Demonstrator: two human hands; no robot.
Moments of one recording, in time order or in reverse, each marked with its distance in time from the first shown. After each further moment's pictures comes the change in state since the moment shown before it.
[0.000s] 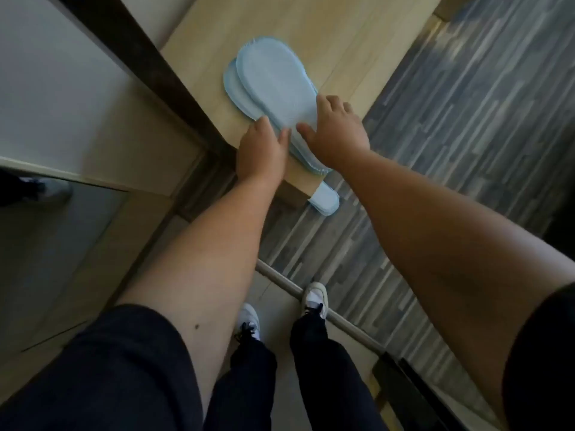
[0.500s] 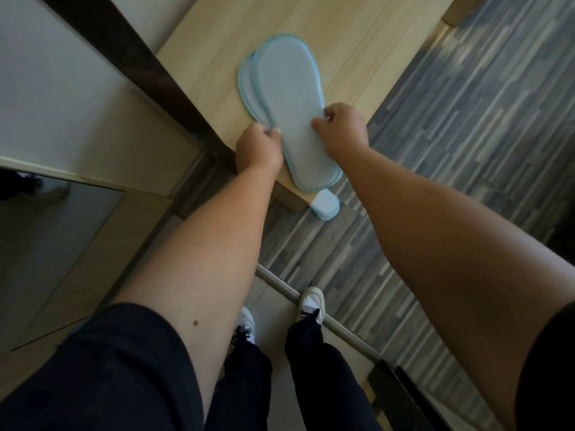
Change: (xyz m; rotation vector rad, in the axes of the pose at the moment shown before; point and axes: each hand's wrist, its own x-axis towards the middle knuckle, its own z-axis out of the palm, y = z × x) left_hand 0.023 0.001 0.005 -0.237 -0.035 -0.331; right_hand 0.020 0.007 0.001 0.498 0.010 0.293
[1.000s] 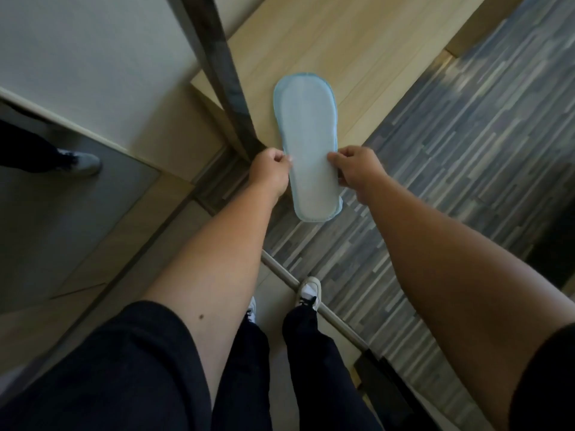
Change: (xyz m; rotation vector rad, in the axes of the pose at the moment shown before) left_hand -0.085 -0.019 -0.065 -0.301 -0.177 -0.109; right_hand -0.099 -0.010 -0.031 0.385 -0.222 0.228
